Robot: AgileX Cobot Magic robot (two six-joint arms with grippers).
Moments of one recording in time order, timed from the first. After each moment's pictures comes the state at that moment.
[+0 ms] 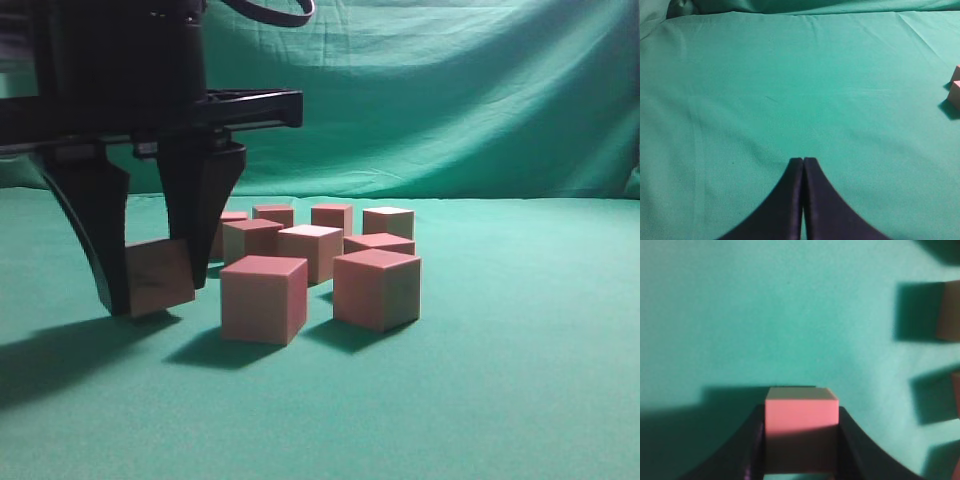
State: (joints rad) left arm -0.01 -0.01 0.02 0.02 0.35 0.01; right arm 1.08 2.10 -1.57 -0.22 1.01 0.43
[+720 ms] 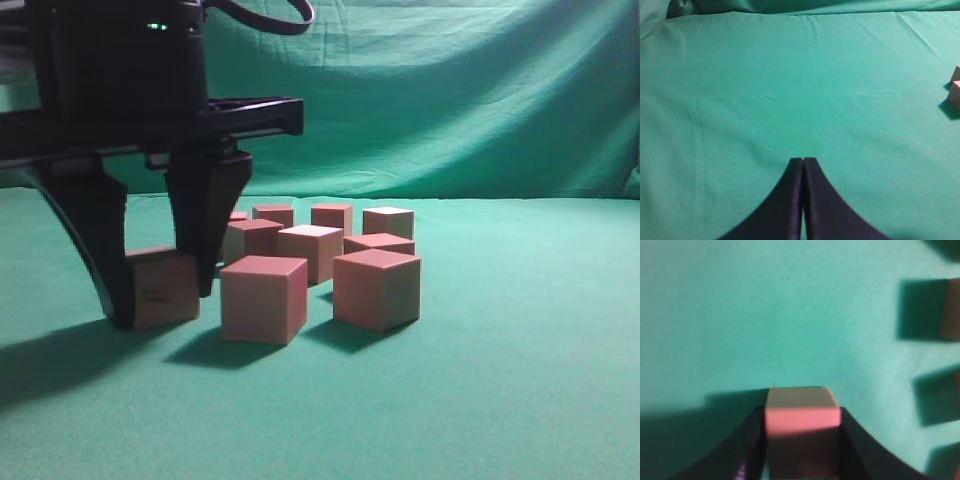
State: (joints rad) left arm -0.01 -0.01 0.02 0.02 0.35 0.01; right arm 1.08 2.11 -1.57 -0.22 1.02 0.42
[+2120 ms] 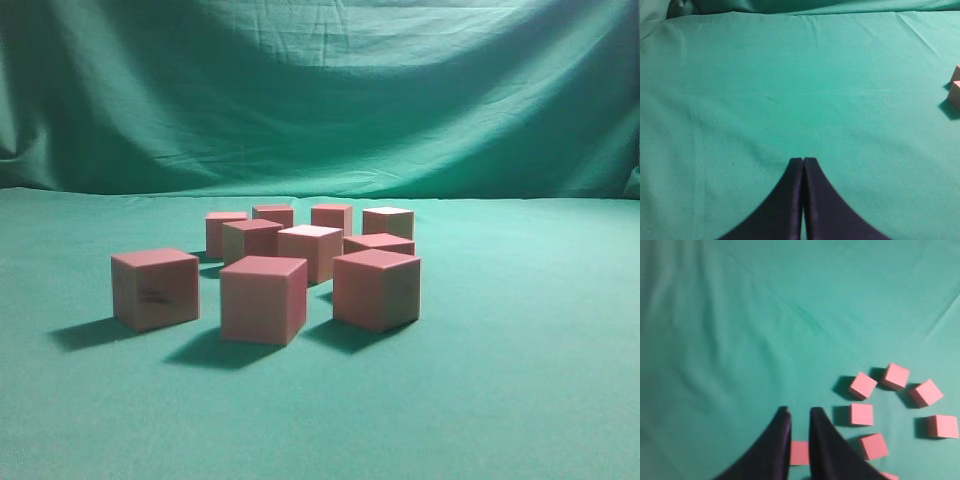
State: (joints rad) left arm -0.01 -0.01 0.02 0.02 0.35 0.01; right arm 1.09 1.66 -1.77 -0.26 1.10 0.38
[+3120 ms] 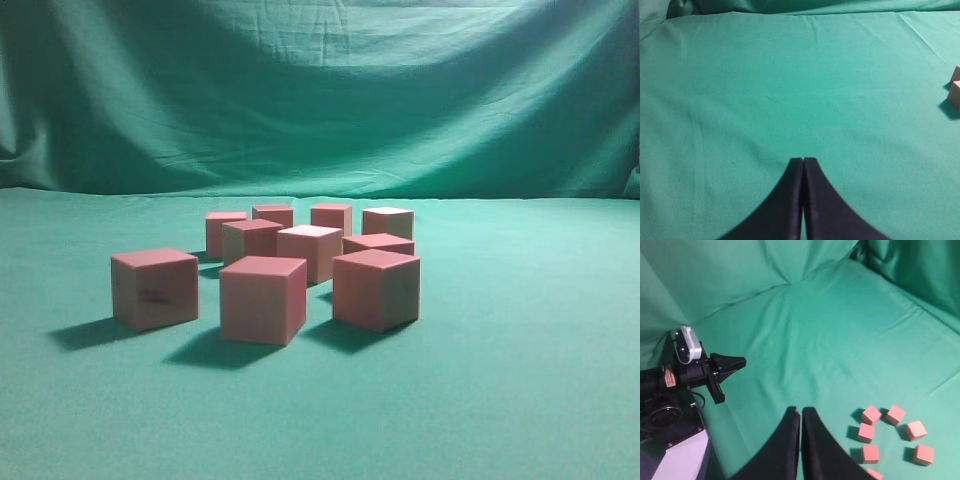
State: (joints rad) left arm -0.01 -0.01 0.02 0.02 0.35 0.01; right arm 1.09 1.13 -1.78 -0.05 1.27 0.06
